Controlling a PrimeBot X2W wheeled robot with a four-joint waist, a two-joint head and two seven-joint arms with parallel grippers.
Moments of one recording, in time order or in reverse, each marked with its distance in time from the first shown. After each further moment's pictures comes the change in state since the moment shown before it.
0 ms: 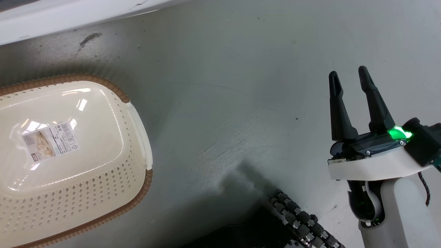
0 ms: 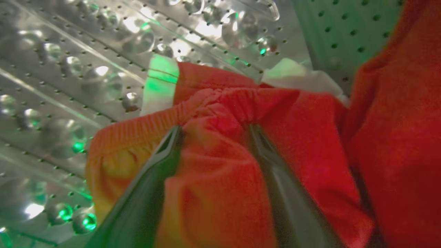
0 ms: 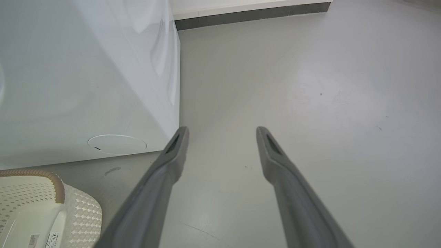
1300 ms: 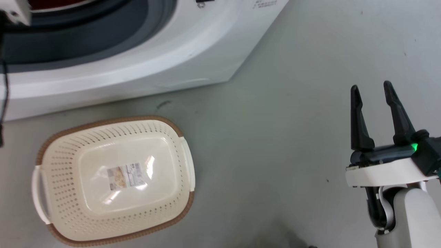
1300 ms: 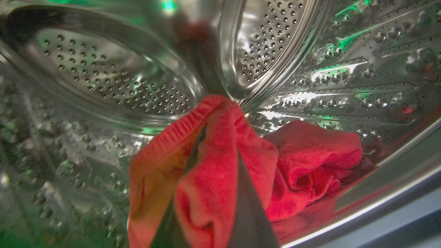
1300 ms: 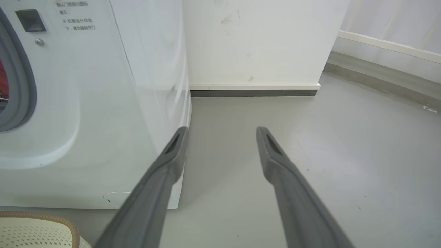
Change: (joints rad) left arm 0.469 -0.270 0.044 0.250 -0.169 0.075 -1.119; right arm 0.050 0.001 -0.125 0.025 -0.210 0.000 0.000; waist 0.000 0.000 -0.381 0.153
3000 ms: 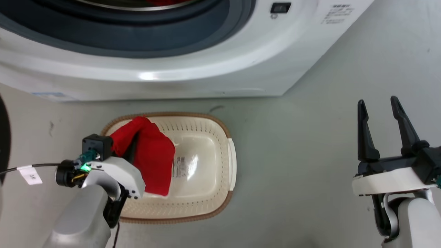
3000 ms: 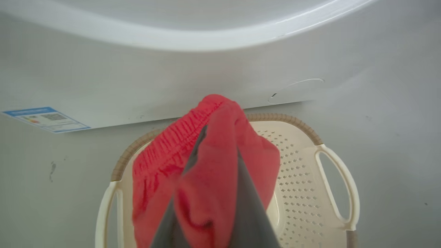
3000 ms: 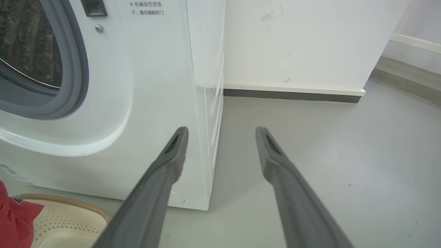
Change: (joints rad) left arm 0.872 -0.247 0.370 -0.314 0.204 -0.026 -0.003; right arm 0.053 0.000 -0.055 0.023 -0.086 0.000 0.000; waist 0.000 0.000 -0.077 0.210
